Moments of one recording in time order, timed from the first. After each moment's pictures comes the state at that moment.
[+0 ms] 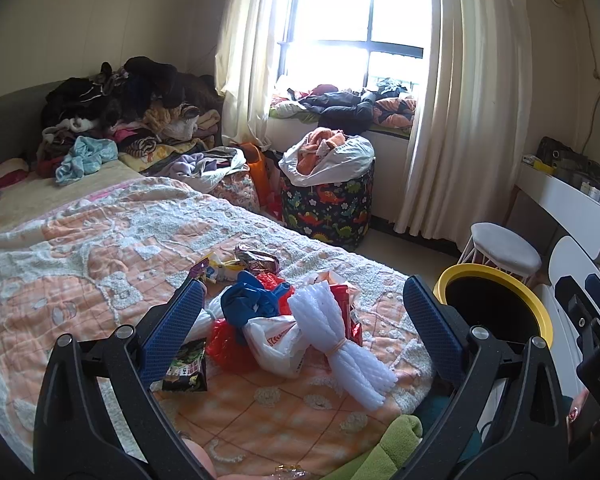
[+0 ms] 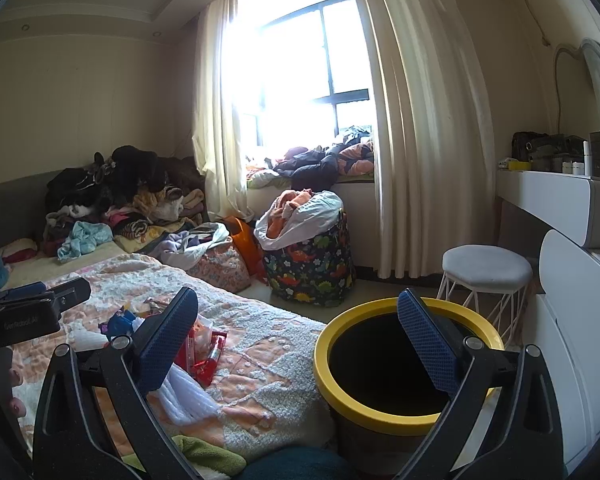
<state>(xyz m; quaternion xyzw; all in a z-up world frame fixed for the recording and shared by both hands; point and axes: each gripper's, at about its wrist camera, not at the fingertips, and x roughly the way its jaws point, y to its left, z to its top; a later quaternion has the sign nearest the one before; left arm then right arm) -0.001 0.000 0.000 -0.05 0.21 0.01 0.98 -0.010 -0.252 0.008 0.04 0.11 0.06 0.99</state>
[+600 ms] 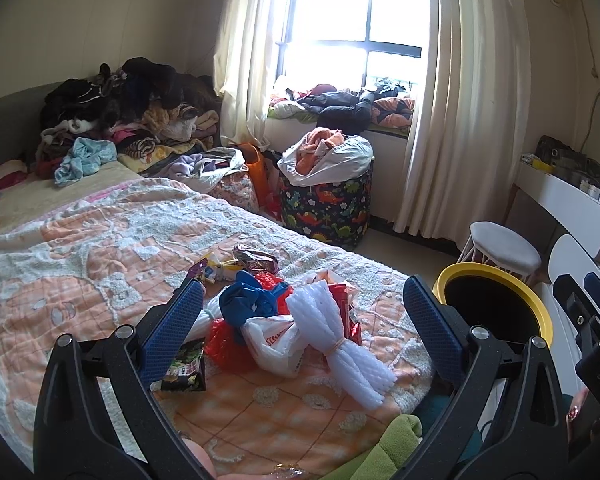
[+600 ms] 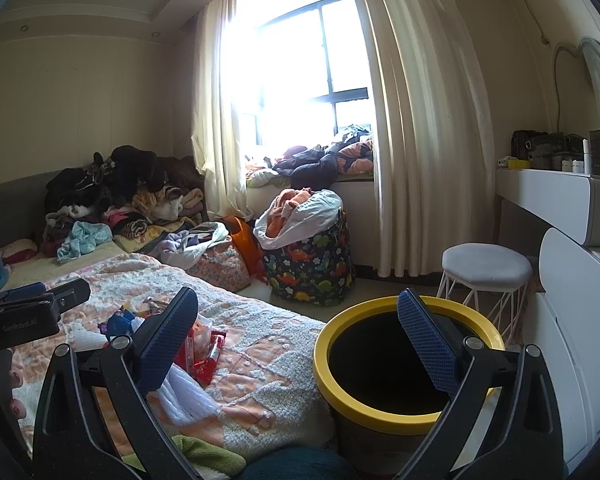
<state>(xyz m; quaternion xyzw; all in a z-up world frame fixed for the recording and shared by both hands) -0.001 0.000 0.000 -0.05 0.21 0.01 0.98 -0.010 -0.253 0.007 0.04 0.11 0.06 0.99</state>
